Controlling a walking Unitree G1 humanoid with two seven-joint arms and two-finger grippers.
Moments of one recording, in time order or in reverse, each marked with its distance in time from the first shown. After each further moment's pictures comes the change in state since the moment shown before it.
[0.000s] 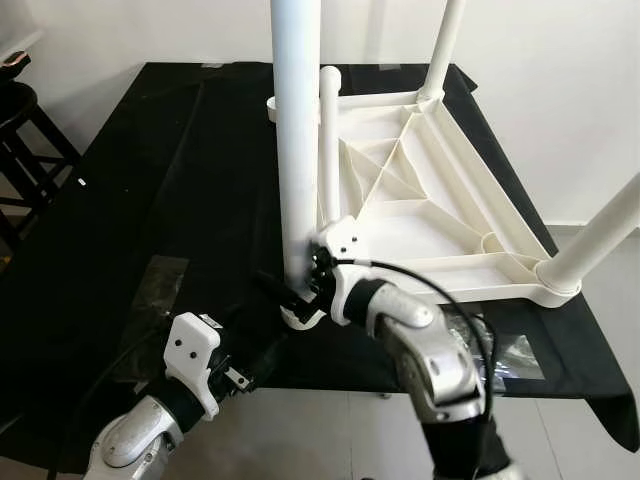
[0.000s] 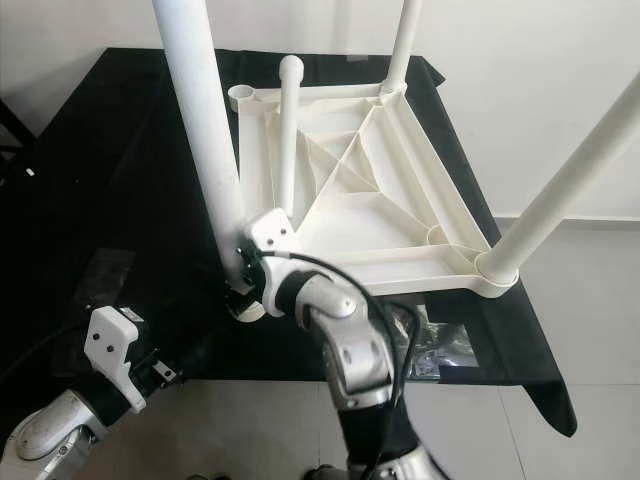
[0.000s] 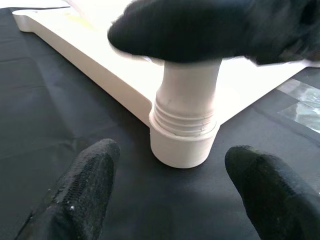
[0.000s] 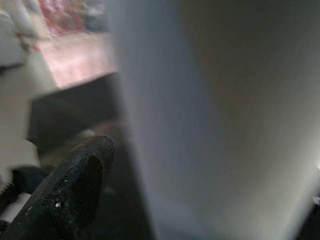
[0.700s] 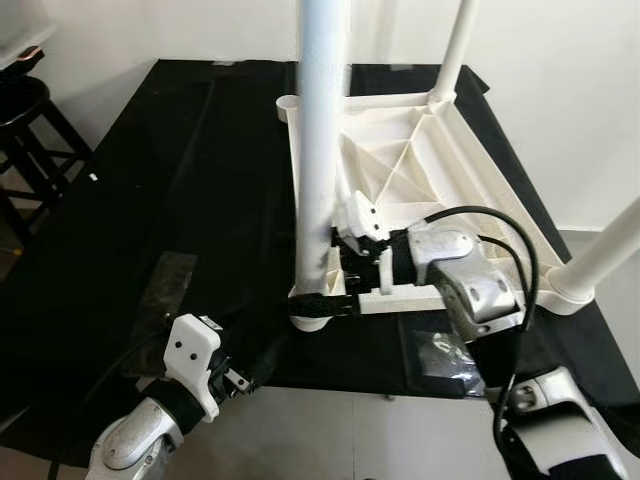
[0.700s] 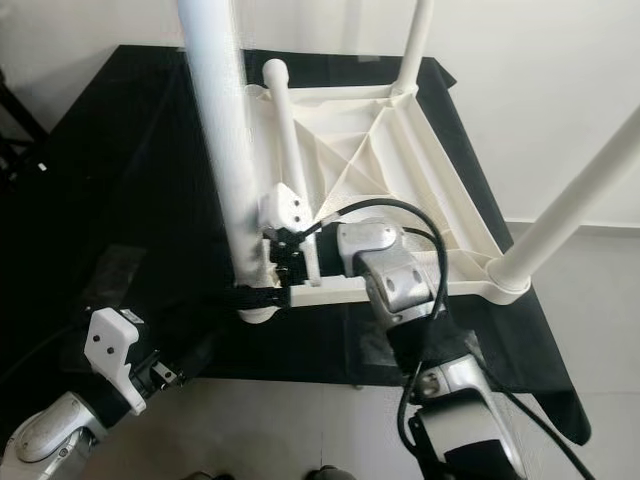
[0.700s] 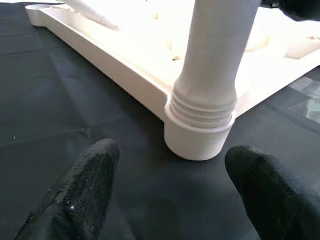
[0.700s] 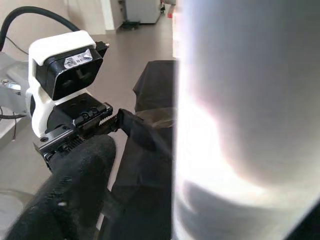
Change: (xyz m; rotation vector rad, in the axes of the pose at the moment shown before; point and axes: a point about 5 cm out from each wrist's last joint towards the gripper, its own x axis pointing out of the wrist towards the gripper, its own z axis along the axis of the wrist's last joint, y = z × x) left arm -0.002 -0.001 -0.002 -0.003 0.007 0.009; right arm -0.022 -0.045 0.023 -0.171 0.094 0.539
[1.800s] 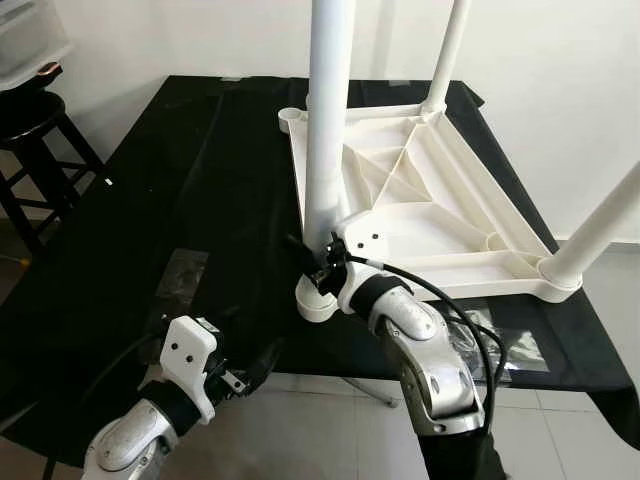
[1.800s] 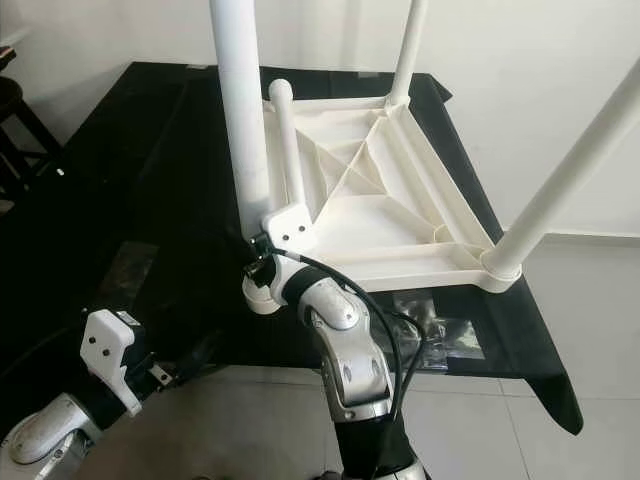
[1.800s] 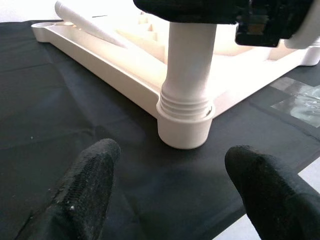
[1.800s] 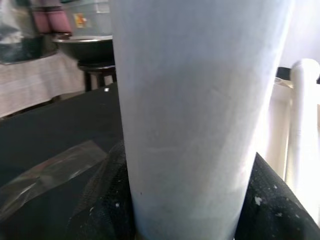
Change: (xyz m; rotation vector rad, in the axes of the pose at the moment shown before) left arm -0.002 0.003 0.001 0.010 -0.002 -0.003; right arm 0.031 0.022 -0.027 0.164 -0.085 -1.006
